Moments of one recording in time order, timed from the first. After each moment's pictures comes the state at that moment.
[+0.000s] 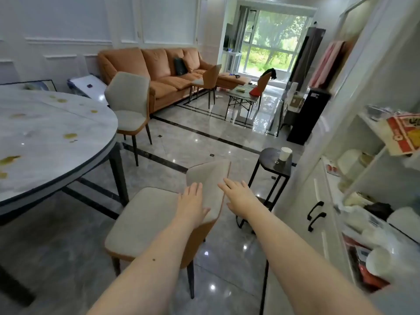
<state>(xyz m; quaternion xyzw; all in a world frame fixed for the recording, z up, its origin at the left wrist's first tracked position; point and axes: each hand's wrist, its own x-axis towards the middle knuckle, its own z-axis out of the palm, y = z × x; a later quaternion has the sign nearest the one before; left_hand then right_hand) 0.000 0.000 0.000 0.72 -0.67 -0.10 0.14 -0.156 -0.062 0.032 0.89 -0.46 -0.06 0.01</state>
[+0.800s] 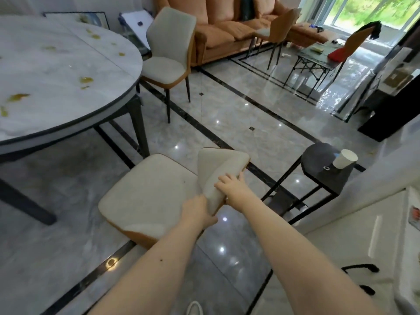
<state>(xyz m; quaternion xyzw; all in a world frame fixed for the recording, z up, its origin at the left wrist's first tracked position) -0.064 -0.168 -0.078 0.84 -0.48 -0.26 0.04 -0.147 -0.289 -0.072 0.95 -0.25 -0.20 0.02</state>
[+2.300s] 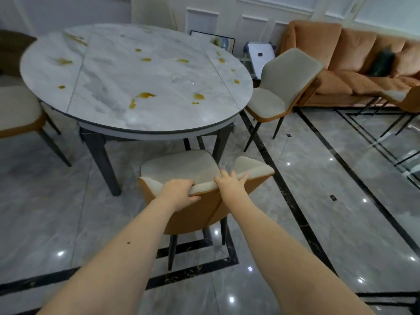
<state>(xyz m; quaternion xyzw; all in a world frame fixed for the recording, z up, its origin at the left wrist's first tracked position) 0.221 -0.126 -0.070 0.92 -0.35 -0.15 0.10 0.166 -0.282 -0.062 0.97 -0.14 -0.18 0.04</state>
